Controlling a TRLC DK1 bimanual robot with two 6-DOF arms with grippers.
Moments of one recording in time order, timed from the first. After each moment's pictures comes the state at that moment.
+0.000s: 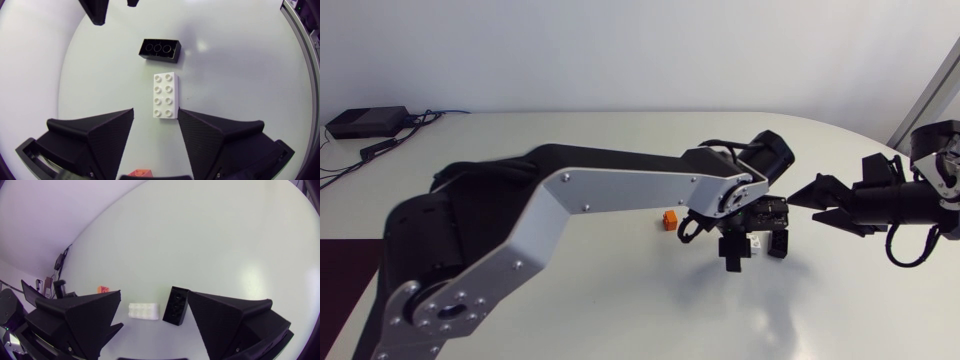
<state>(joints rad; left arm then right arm) -0.98 2.34 1.92 -0.51 -0.08 0.81 -0.33 1.43 0.81 -0.31 -0.59 0.11</state>
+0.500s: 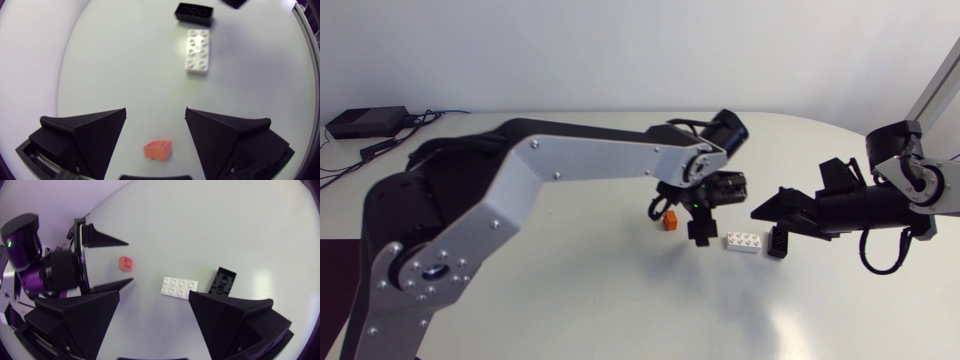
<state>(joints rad) -0.84 2.31 1.88 -0.57 -0.09 0.79 -0.13 1.41 0.79 -0.37 -0.62 0.06</state>
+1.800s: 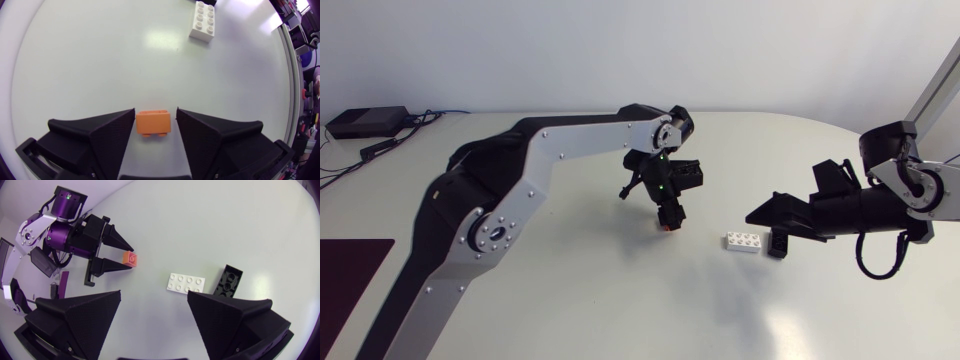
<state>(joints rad) -0.67 2.51 2.18 -0.97 0.22 0.74 -0.09 1.37 0.76 -0.36 -0.60 0.06</state>
